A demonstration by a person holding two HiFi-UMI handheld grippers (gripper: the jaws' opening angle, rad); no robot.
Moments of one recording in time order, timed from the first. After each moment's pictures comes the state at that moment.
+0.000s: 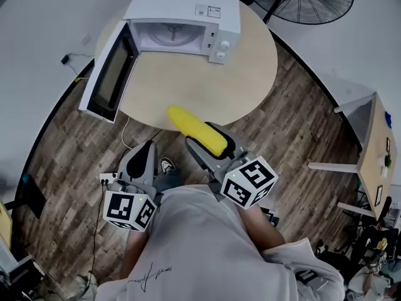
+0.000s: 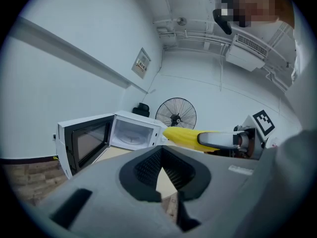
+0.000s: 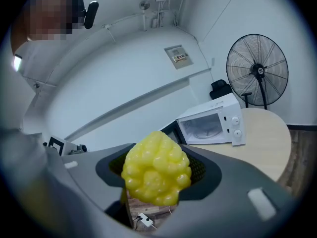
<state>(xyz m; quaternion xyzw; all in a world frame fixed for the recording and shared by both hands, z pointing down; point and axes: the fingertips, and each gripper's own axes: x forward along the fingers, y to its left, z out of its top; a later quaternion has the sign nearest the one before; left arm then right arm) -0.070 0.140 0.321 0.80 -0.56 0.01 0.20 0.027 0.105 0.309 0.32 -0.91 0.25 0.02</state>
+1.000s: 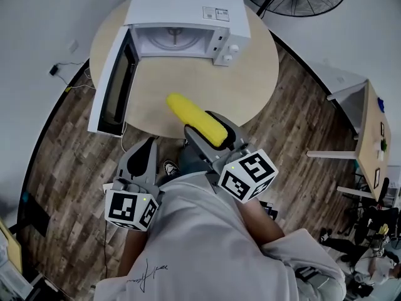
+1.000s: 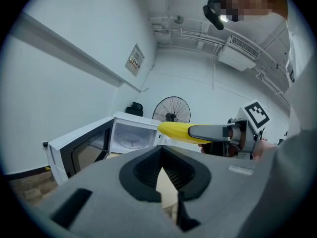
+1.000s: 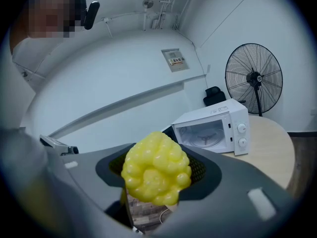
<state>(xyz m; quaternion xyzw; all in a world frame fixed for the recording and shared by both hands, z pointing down) -0.138 0.081 0.329 0.84 -0.50 0.02 0.19 -0.047 0.039 0.308 0.39 -0.89 0.23 0.02</state>
